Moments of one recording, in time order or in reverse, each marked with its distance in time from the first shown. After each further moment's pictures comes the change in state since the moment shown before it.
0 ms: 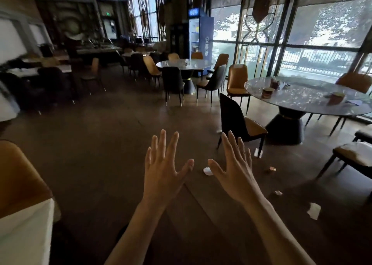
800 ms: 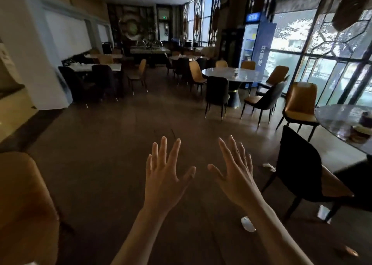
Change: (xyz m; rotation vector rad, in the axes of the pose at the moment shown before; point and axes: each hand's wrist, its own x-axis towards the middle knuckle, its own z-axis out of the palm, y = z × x) left_hand 0.327 -0.242 0.097 0.126 0.105 -0.237; right_hand 0.416 -0.010 0.223 0.101 -0.165 -0.211
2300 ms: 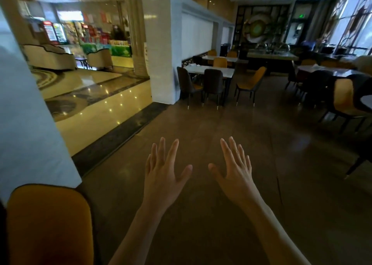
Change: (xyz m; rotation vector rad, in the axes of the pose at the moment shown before) left_hand 0.487 -0.554 0.012 0.327 0.221 -0.549; right_hand 0.676 -0.218 0.485 0.191 -0.347 -0.461
